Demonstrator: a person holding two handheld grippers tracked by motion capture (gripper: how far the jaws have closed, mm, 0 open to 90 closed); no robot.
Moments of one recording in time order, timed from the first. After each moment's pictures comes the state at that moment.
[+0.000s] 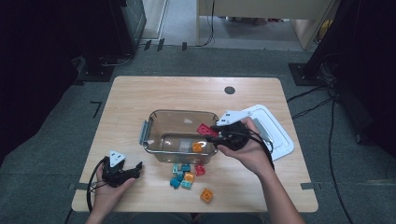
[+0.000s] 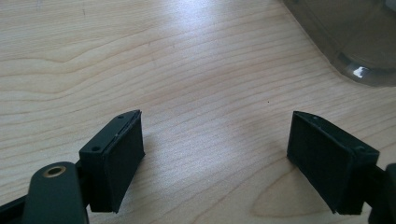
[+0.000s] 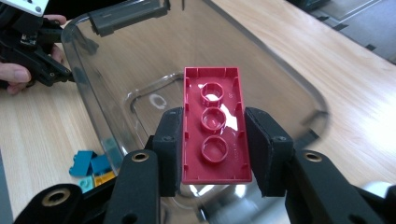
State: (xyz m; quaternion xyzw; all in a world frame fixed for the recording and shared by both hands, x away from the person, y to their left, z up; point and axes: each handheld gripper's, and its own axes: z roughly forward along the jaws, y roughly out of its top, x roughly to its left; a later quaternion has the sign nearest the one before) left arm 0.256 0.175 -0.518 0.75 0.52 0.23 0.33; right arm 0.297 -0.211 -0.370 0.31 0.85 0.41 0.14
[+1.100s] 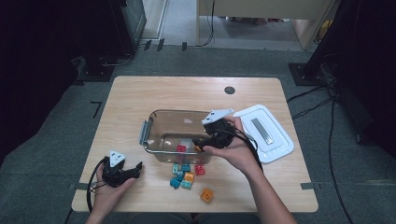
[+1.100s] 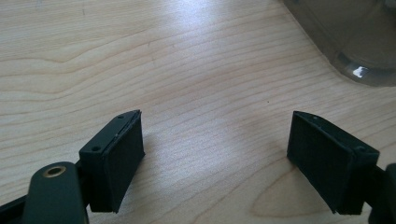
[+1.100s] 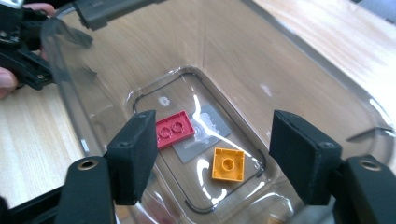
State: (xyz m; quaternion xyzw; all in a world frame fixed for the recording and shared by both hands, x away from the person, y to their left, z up) left arm 0.256 0.175 -0.518 0.75 0.52 0.23 0.33; right arm 0.309 -0.180 -0.380 0.33 0.86 0.38 0.12
